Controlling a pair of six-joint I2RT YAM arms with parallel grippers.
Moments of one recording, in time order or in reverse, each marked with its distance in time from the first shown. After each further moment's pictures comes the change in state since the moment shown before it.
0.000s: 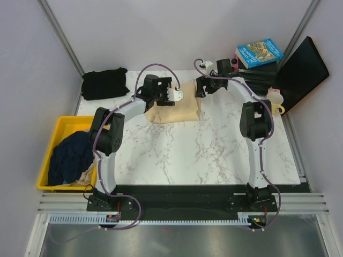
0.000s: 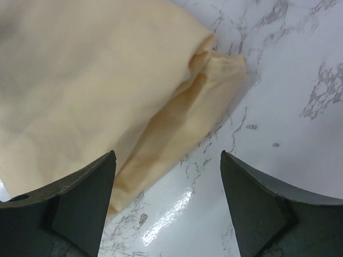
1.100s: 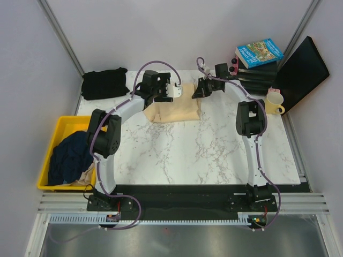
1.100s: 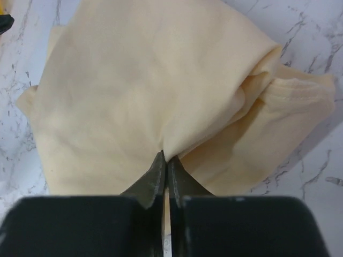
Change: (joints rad) left arm -0.007 -0.064 0.031 -0.093 -0.106 0.042; right arm -0.032 0.194 0.130 0.020 -0.351 0.160
